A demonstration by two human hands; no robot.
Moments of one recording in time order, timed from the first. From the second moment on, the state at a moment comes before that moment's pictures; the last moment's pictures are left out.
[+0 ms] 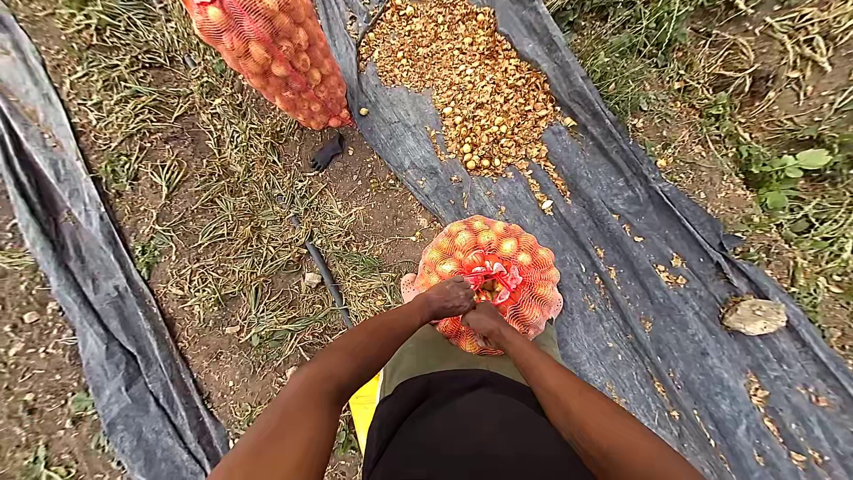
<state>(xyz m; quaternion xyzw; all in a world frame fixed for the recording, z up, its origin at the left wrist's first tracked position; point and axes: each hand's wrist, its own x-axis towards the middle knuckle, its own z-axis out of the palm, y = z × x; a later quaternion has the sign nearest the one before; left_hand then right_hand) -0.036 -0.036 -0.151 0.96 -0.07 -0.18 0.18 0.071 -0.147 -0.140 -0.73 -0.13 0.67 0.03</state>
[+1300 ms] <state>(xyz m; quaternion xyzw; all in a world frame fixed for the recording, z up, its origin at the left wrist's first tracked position) 0.006 -0.035 -0.131 0.90 0.00 -0.37 0.23 0.053 -0.162 -0.165 -0.56 0.22 0.76 0.26</state>
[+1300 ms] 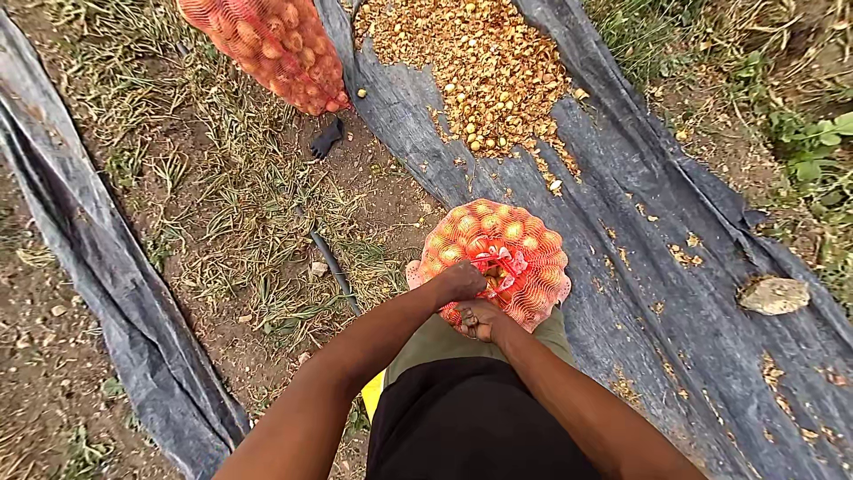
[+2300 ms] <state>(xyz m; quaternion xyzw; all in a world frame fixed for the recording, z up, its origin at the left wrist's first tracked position) -0.057 -0.015 -0.104 0.76 0.41 0.00 0.51 0.075 -0.162 -0.180 -0.47 0.21 0.81 0.27</state>
